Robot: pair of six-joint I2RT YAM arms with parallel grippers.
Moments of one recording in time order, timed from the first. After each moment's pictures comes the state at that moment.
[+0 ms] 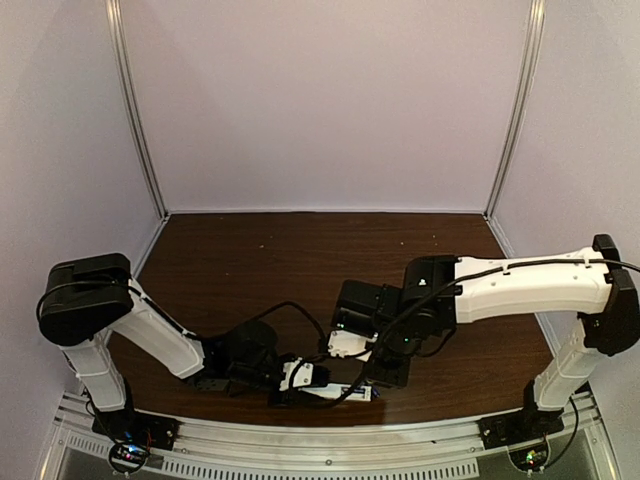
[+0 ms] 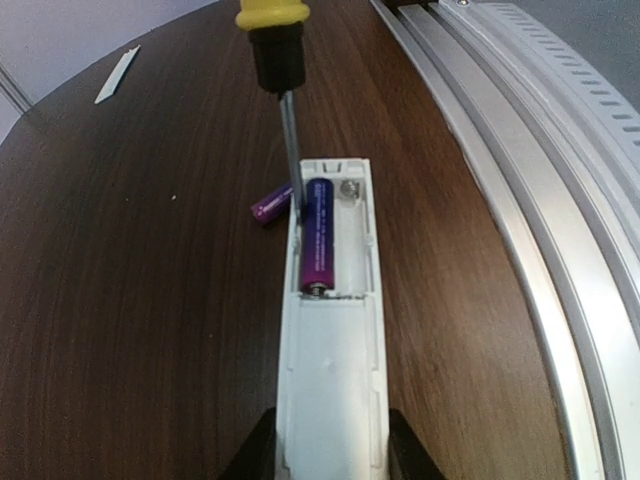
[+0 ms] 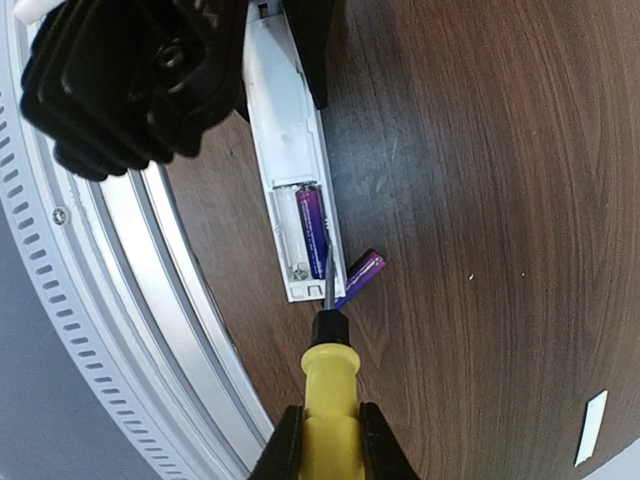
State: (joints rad) left arm -1.15 1.78 0.52 0.65 0.35 0.48; right arm 1.28 1.66 1.36 -1.10 0.07 -0.02
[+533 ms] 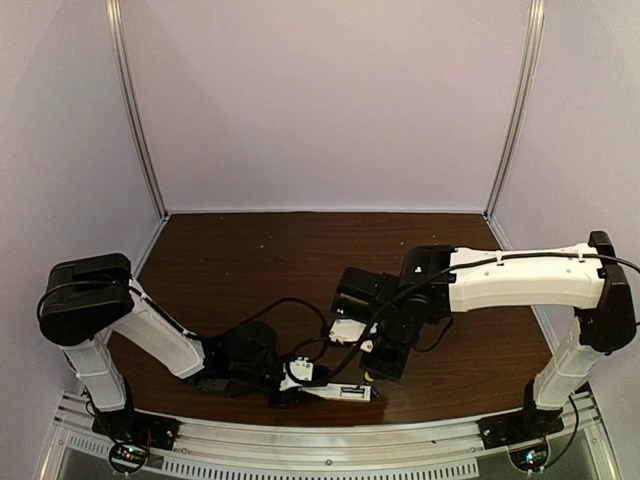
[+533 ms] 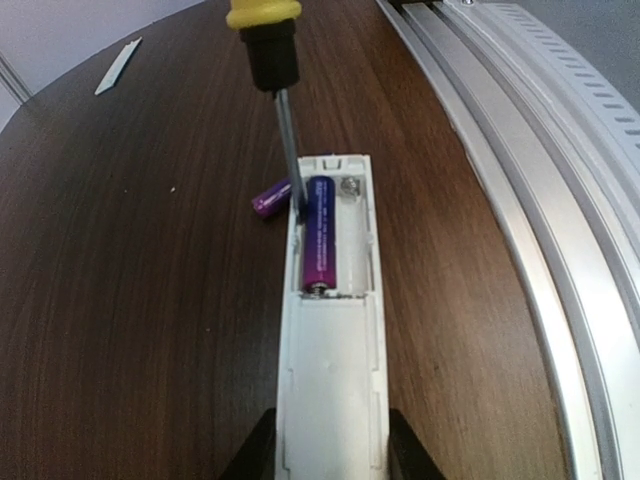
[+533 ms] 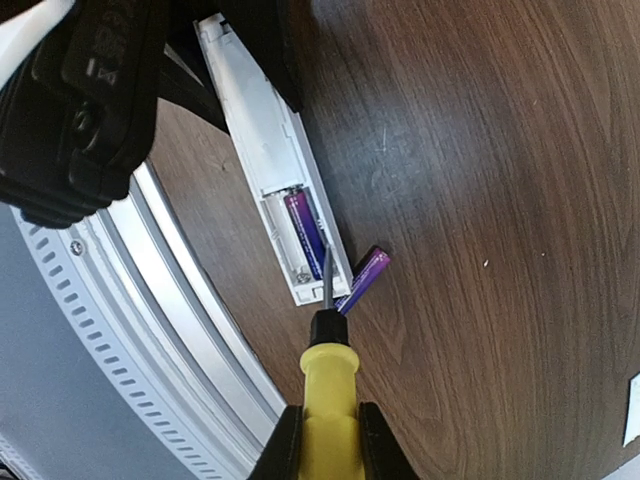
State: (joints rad) left arm -1.15 1.78 0.52 0.65 0.34 0.46; right arm 1.22 1.69 1.39 -1.12 0.01 0.07
